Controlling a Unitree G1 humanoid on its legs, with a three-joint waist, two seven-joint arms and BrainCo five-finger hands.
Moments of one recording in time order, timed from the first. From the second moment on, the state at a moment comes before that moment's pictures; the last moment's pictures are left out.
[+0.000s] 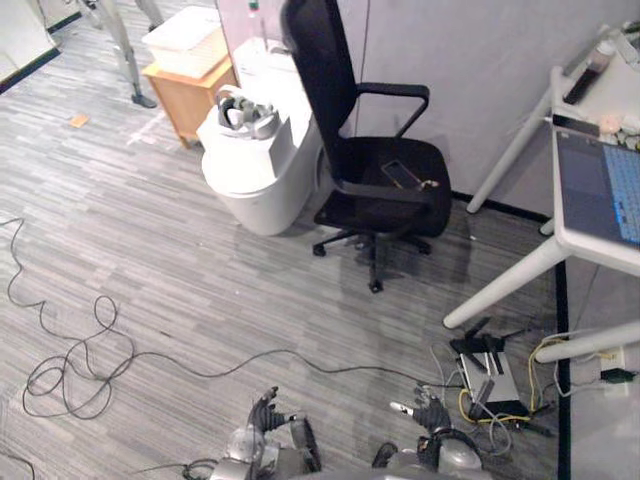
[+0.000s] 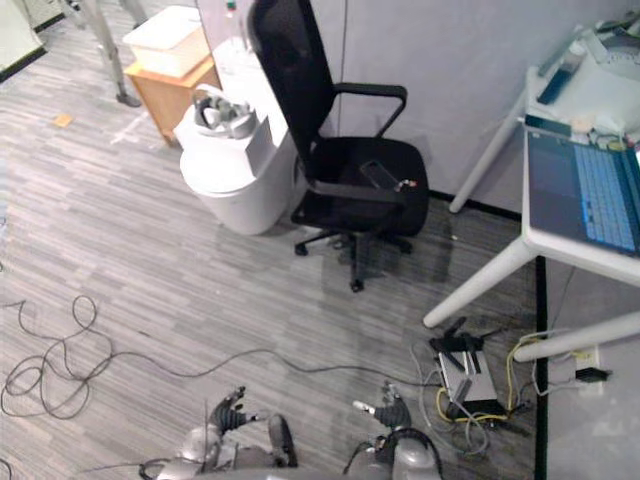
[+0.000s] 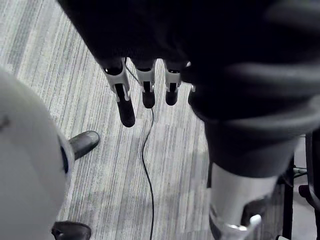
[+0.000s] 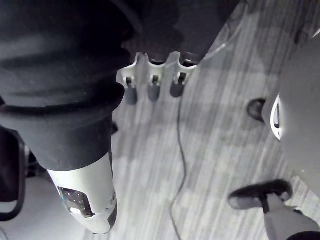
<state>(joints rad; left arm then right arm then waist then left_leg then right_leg) 0.04 0.10 -0.16 0.98 0.04 -0.13 0.04 0.07 -0.02 -0.06 0.92 0.07 -0.15 -0.01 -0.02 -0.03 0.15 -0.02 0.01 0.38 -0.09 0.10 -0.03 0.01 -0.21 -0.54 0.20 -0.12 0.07</state>
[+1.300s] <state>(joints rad) 0.06 0.11 -0.10 1.01 0.04 -0.12 0.04 0.05 -0.03 0.01 0.96 0.07 -0.14 0.00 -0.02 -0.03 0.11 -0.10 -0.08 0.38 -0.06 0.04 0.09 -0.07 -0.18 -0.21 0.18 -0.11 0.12</state>
